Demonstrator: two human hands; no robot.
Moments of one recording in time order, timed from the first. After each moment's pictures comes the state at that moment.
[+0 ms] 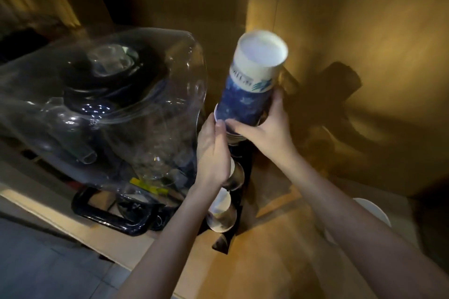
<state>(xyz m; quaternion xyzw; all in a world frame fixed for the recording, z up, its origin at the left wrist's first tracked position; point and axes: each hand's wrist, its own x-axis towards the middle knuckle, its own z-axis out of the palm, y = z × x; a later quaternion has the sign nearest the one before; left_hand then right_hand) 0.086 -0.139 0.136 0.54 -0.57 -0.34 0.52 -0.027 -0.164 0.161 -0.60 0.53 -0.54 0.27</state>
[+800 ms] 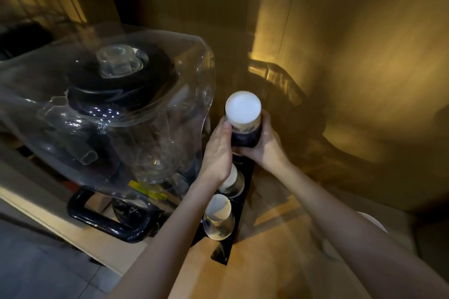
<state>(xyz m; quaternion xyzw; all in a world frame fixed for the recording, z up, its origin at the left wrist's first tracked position) 0.091 -0.164 0.127 0.52 -0.55 -0.45 0.47 -0.033 -0.195 0.112 -0.66 0.56 -0.40 0.29</state>
